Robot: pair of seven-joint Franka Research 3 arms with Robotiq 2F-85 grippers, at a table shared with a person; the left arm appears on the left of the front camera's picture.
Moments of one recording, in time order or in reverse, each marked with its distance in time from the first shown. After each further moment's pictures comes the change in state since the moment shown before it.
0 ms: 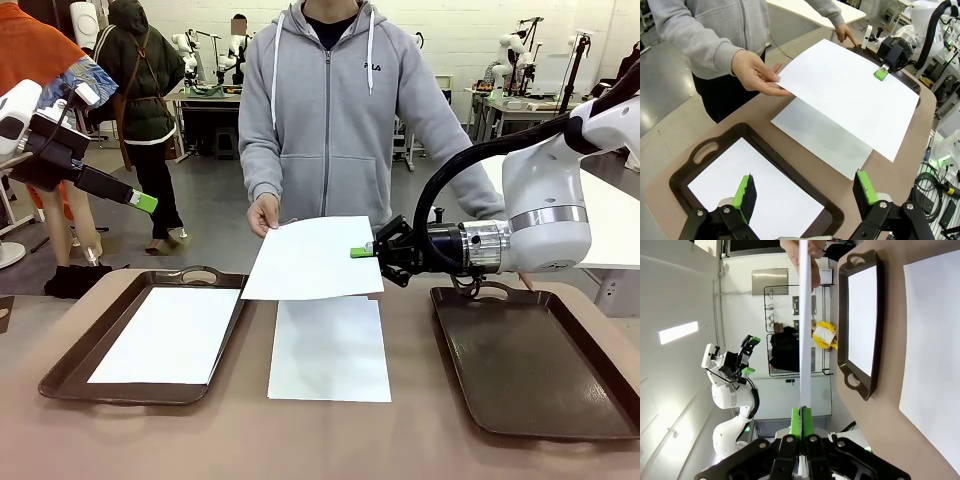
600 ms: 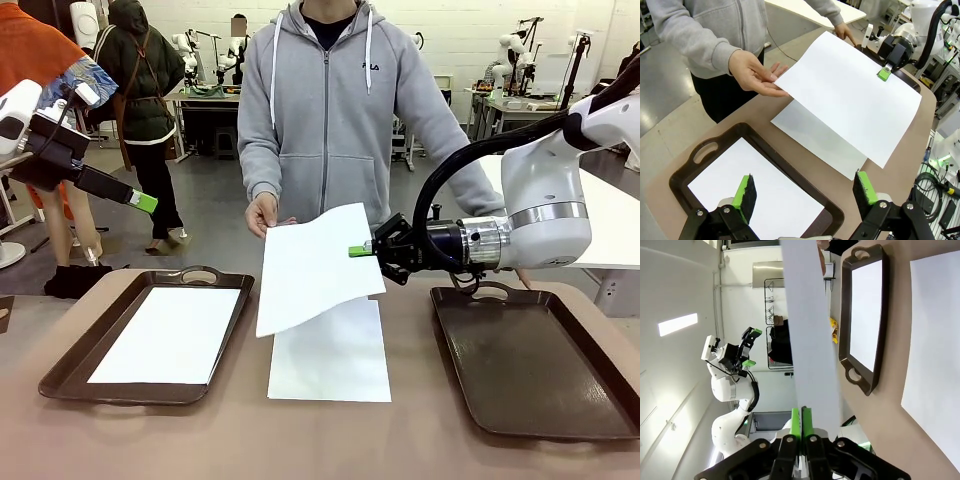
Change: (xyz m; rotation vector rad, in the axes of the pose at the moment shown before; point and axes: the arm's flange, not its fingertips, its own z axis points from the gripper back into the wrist) left arm 0.000 0.000 0.000 0.000 0.000 0.000; right arm 0.000 0.006 -0.002 -0.001 0.036 0.021
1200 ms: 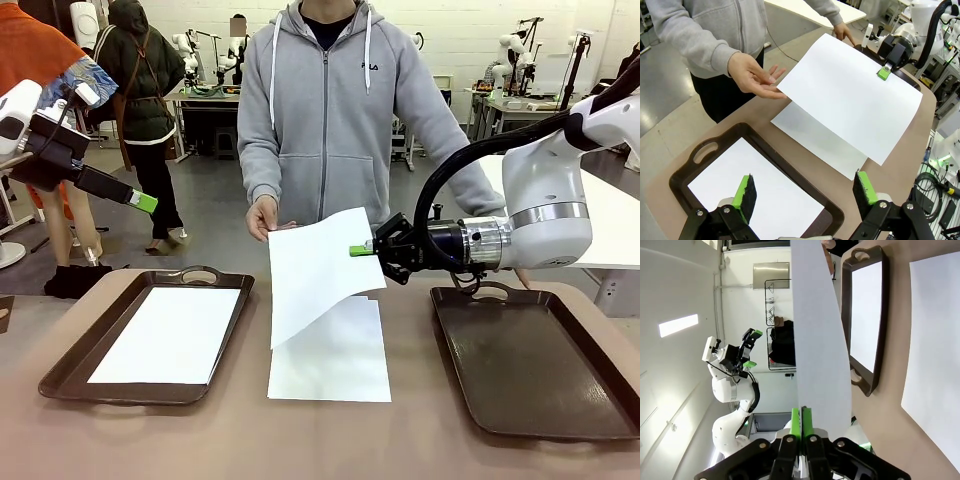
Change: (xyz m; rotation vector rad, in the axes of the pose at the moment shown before) left arm 0.000 0.000 0.000 0.000 0.000 0.000; right arm 0.001 0.000 0.002 0.002 -0.005 -0.002
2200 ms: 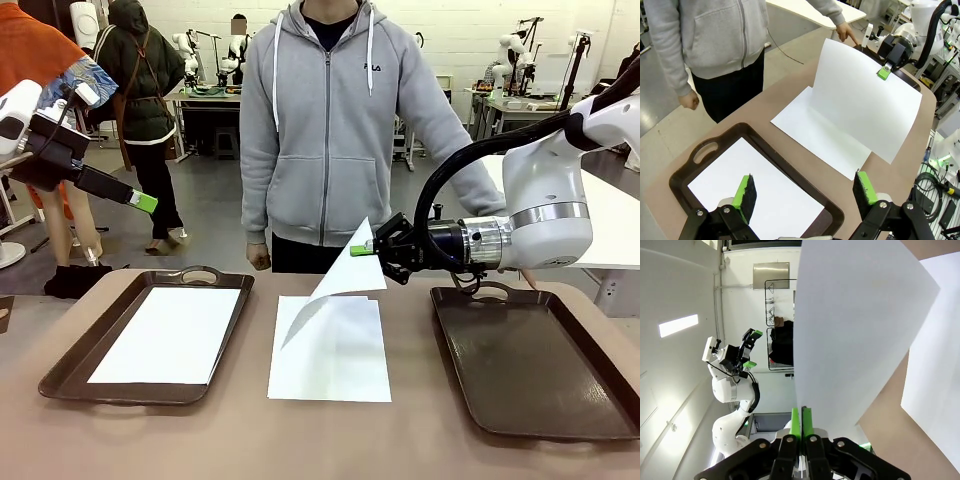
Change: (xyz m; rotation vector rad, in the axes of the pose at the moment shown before) left arm 0.000 0.000 0.000 0.000 0.000 0.000; right arm 0.000 0.000 0.000 0.000 -0.001 0.000
